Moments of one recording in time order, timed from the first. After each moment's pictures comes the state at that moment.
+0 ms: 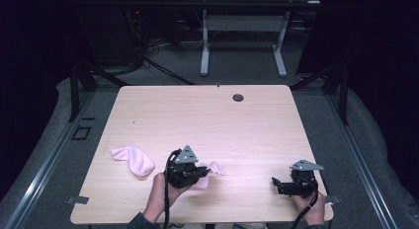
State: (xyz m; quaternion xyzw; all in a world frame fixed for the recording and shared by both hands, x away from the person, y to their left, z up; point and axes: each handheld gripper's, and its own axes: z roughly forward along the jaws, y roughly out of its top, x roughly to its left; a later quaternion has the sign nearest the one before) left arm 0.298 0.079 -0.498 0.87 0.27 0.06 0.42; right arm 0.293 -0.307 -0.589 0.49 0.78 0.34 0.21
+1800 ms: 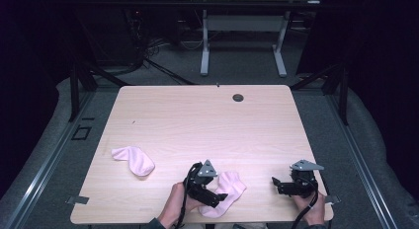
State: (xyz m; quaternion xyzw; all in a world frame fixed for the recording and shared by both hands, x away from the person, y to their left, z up) left arm 0.289 0.046 -0.540 0.89 0.25 0.04 0.39; right arm 0.293 -0.308 -0.589 0.49 0.78 0.33 0.21
